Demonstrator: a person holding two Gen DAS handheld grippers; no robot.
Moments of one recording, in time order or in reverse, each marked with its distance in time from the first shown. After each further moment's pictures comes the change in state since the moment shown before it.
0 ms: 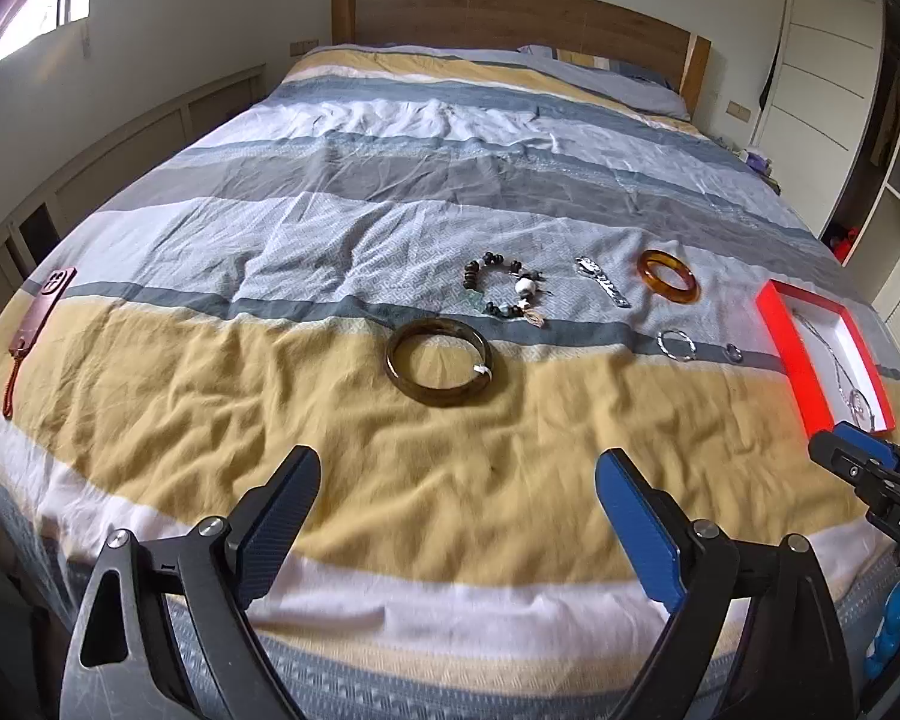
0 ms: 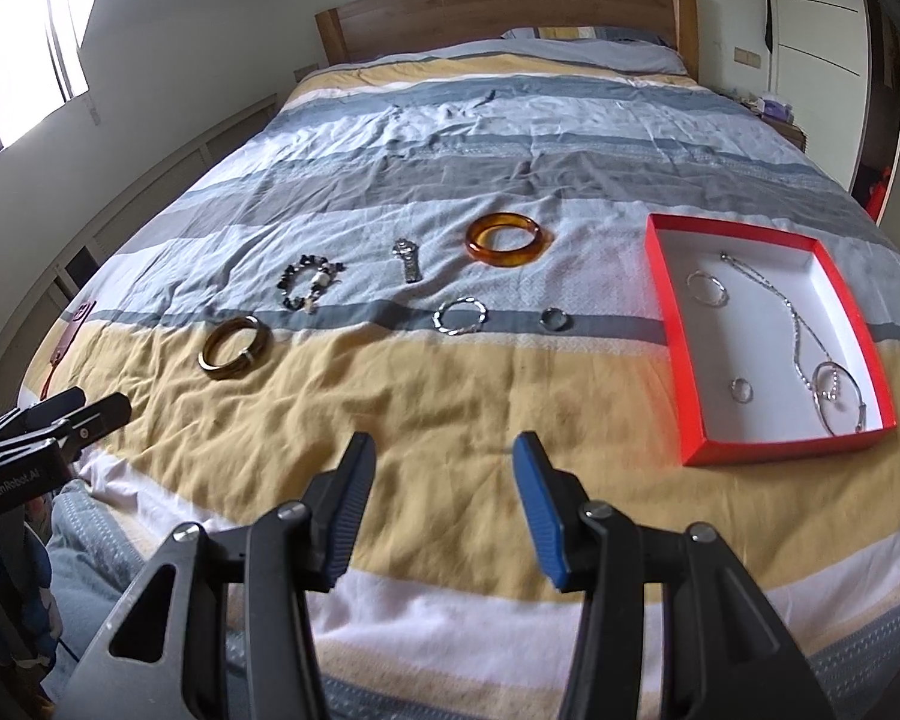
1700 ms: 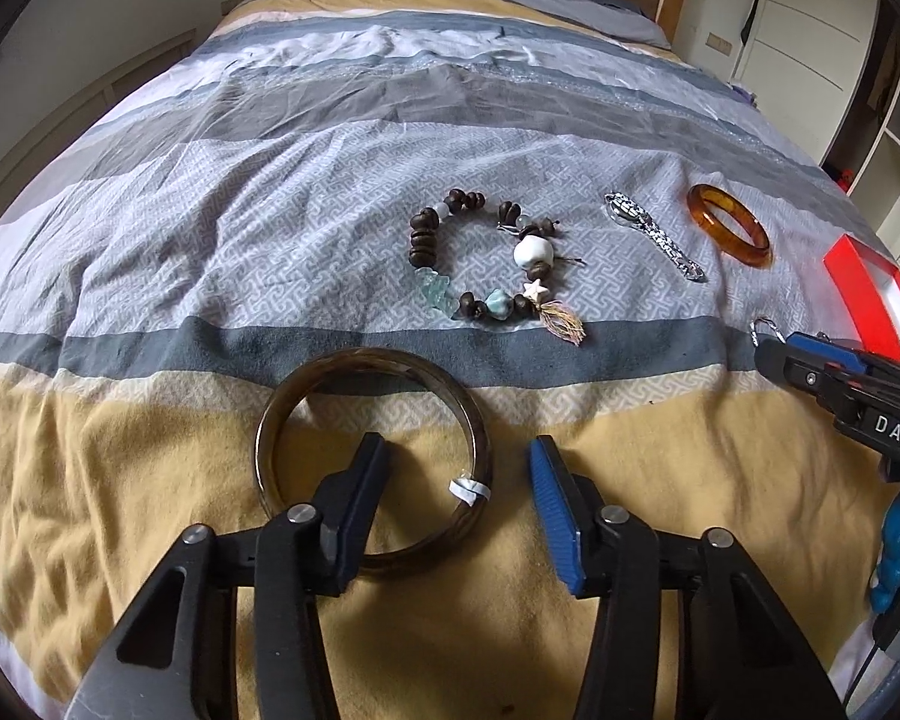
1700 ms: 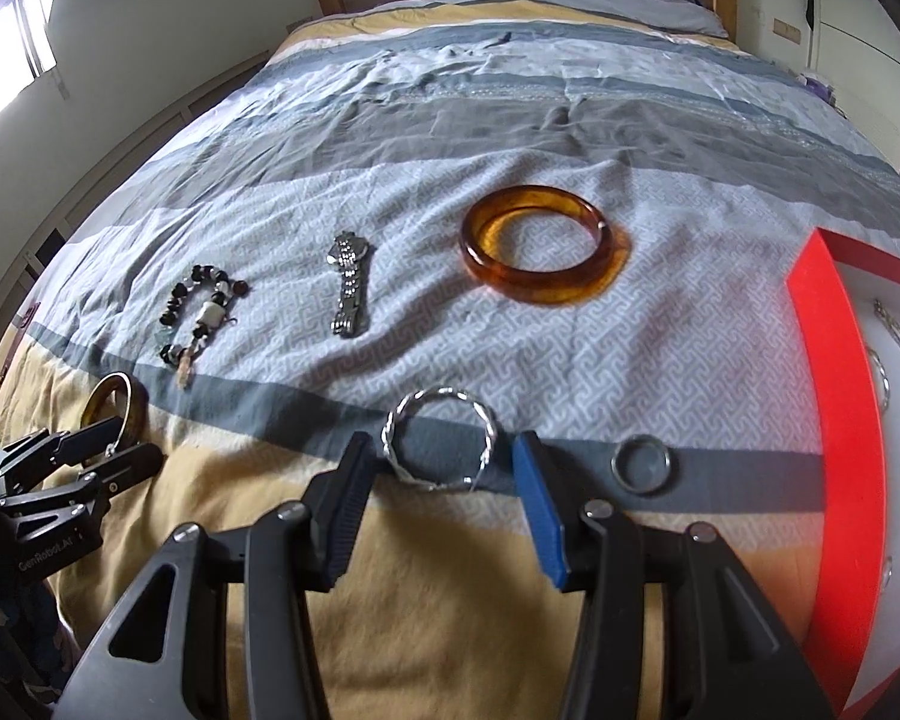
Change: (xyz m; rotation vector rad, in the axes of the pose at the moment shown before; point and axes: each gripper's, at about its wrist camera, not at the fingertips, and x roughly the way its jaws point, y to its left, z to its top) left arm 0.154 -0.010 0.037 0.095 0.139 -0.067; right arm 0.166 -0.014 0.067 -0.026 0.105 0.020
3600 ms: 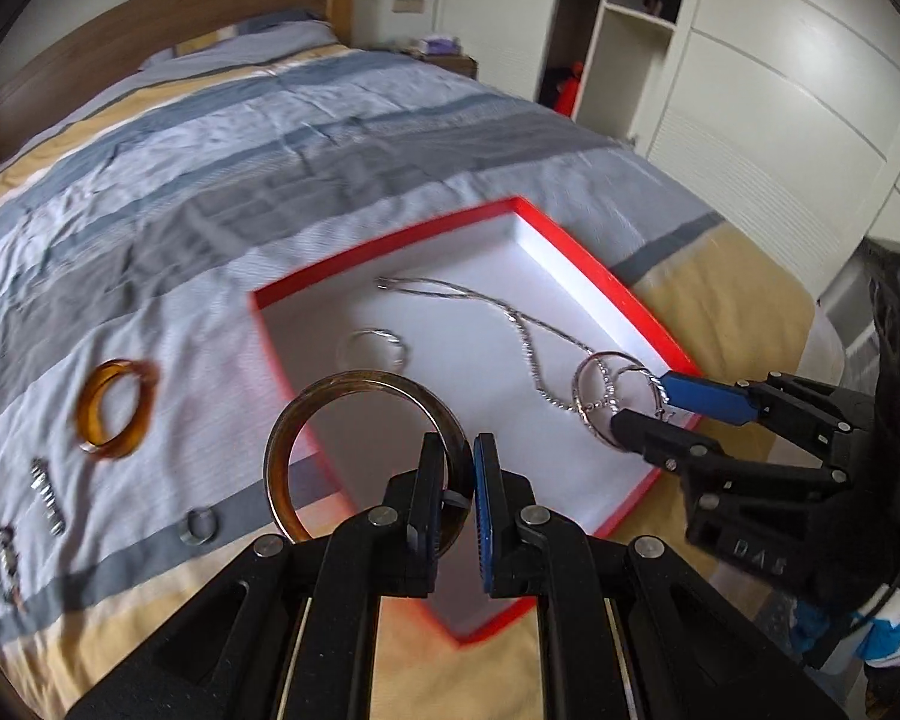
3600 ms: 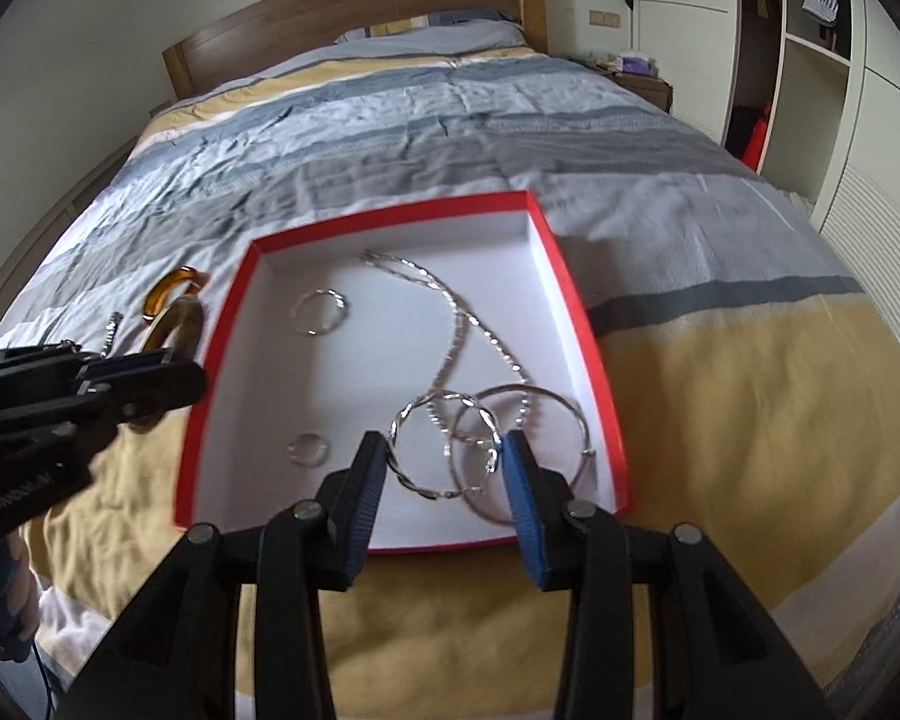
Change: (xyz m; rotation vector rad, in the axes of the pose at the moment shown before) left arm -0.023 -0.368 0.041 0.486 -0.005 -0.375; right arm -0.160 -0.234 -0.075 0.209 -0.100 -0.230
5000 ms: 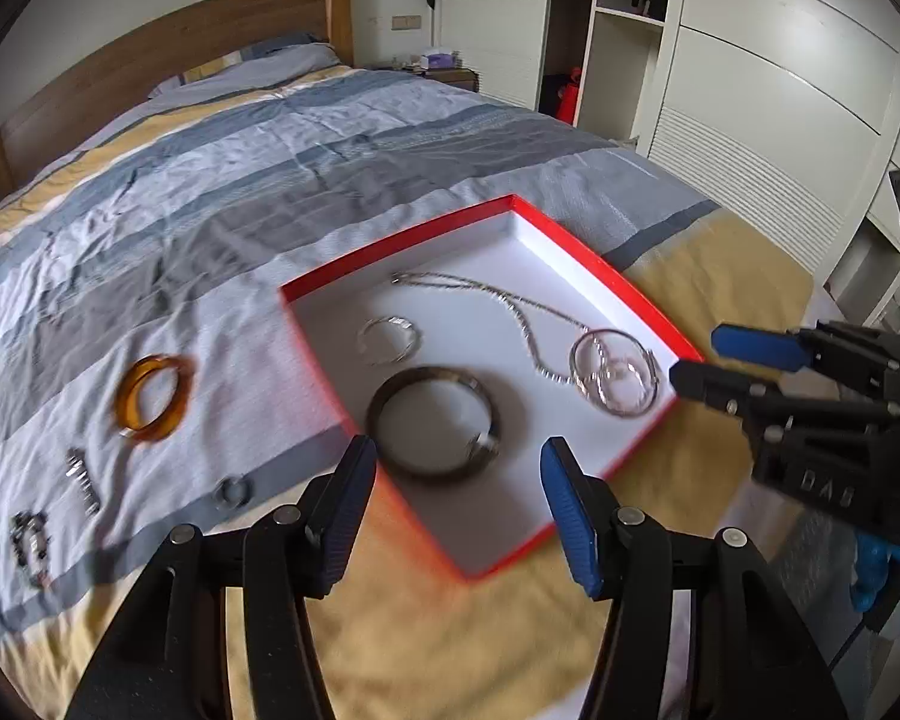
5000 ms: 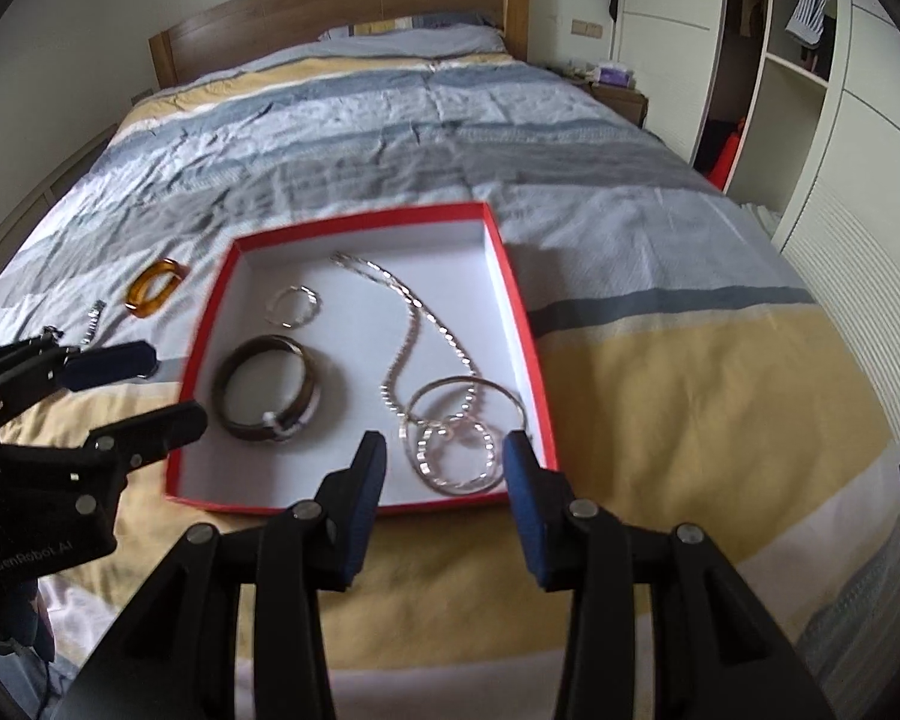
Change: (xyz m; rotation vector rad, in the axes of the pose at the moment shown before) left arm -0.045 -0.005 -0.029 0.038 -0.043 0.065; right arm -0.043 0.004 -0.004 -0.026 -0.014 -0.092
